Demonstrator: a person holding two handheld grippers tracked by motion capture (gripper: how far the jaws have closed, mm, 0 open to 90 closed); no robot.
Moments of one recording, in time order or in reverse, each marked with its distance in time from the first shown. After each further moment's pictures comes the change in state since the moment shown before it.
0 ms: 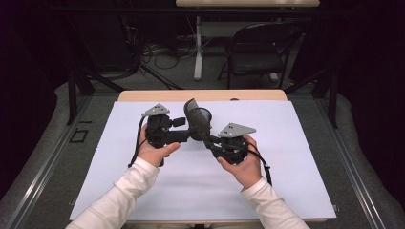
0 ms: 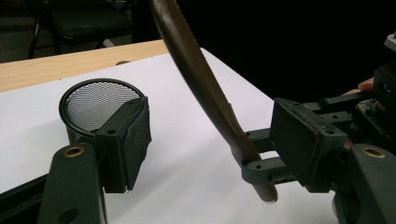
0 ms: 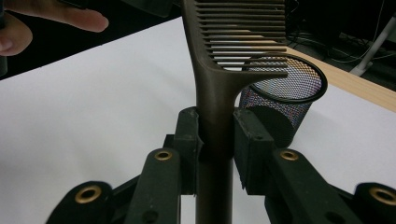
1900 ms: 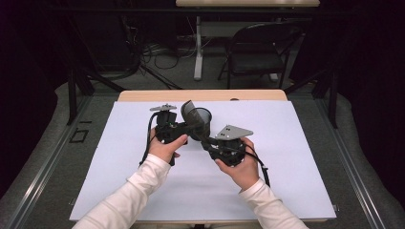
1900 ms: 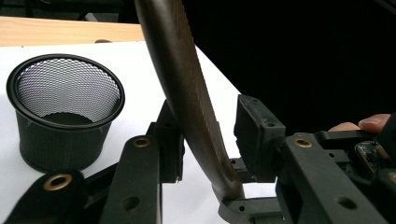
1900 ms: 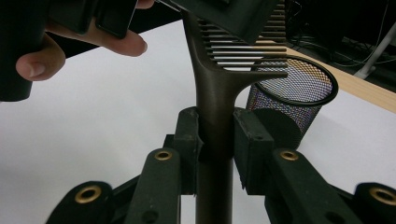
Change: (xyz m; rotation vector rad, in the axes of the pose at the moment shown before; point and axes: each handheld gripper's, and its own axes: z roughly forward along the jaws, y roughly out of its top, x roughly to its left) left arm 0.002 0.000 0.025 0.018 -0.057 -0.186; right arm 0.007 -0.002 0.004 -0.011 0.007 -0.013
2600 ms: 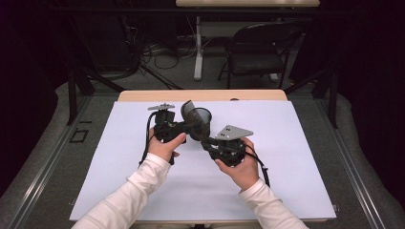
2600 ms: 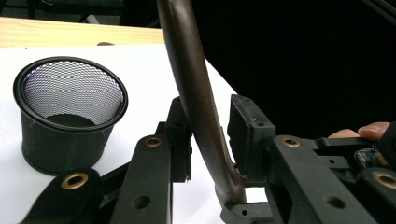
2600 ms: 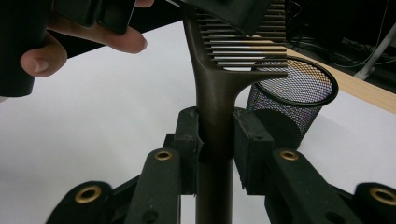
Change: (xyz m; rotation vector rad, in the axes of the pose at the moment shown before) left arm 0.004 0.002 -0.003 -0.010 0.003 -0.017; right arm 0.000 0.000 0.000 -0.002 0.000 0.000
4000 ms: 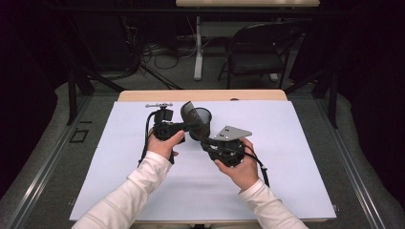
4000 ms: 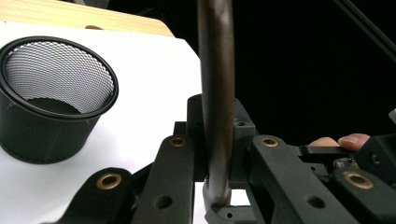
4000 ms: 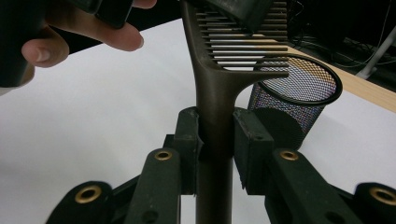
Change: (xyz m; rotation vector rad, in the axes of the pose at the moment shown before) left arm 0.007 0.002 0.001 0.020 -0.061 -0.111; right arm 0.001 -0.001 0.002 0.008 0.002 -0.010
